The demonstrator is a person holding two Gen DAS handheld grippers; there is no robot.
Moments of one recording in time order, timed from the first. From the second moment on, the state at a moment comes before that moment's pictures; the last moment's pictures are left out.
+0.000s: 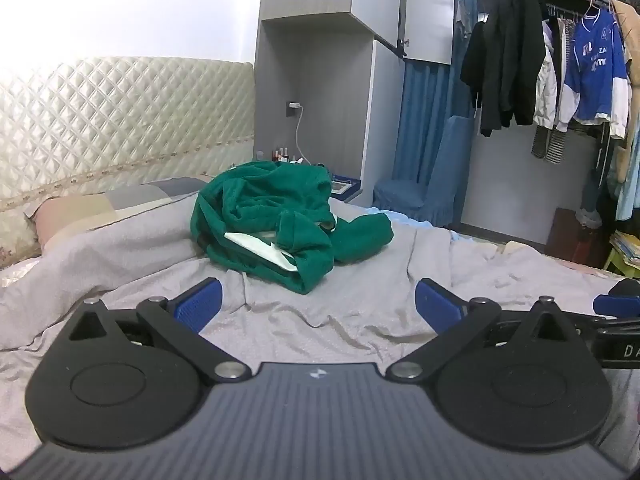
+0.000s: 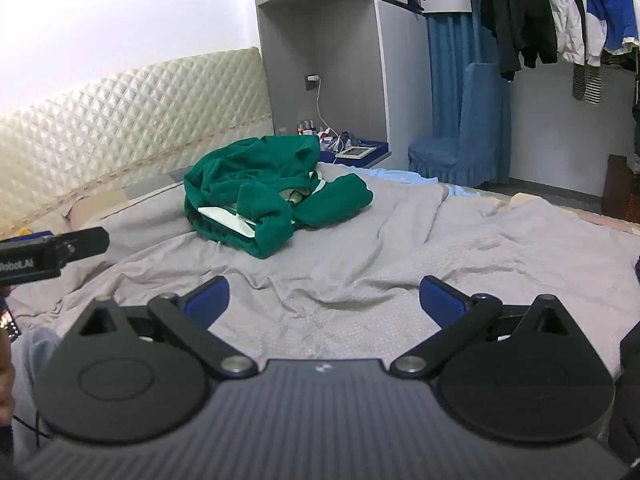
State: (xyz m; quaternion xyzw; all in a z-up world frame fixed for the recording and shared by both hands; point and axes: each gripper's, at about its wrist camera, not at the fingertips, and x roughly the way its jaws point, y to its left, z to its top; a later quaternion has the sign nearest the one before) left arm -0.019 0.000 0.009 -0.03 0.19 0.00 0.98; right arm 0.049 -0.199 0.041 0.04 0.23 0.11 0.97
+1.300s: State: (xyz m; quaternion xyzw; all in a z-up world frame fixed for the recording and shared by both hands) left arm -0.051 0.016 0.016 -0.04 0.17 0.02 0.98; right arm 0.038 -0.186 0.043 0.04 0.22 0.13 0.97
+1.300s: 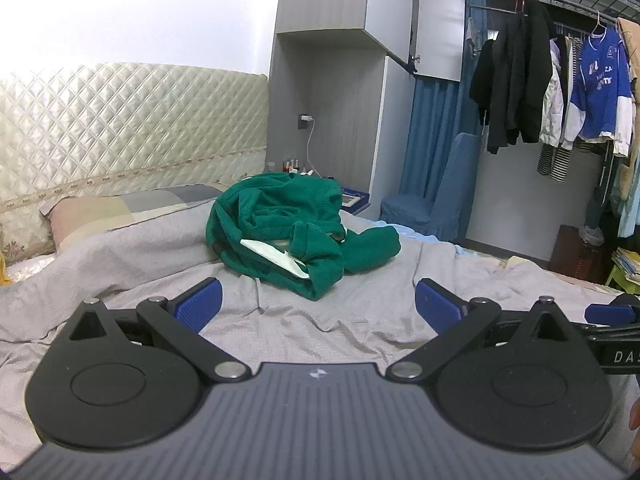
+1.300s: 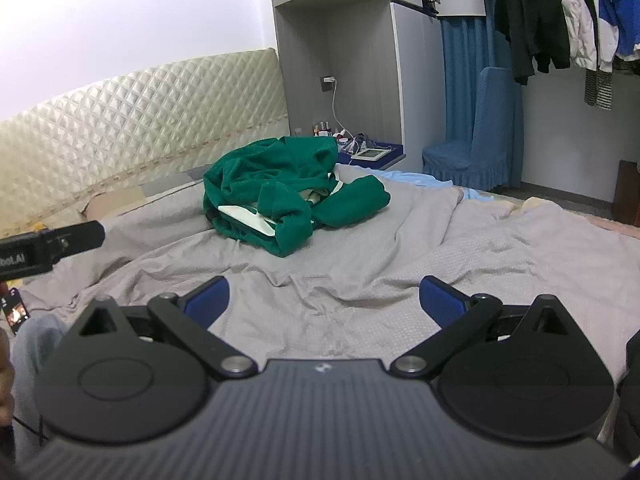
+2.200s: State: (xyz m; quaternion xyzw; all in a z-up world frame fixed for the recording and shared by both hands) left arm -0.035 0.010 0.005 -0.03 0.18 0.02 0.98; right arm 0.054 -0.184 0.033 0.05 0.24 0.13 0.96
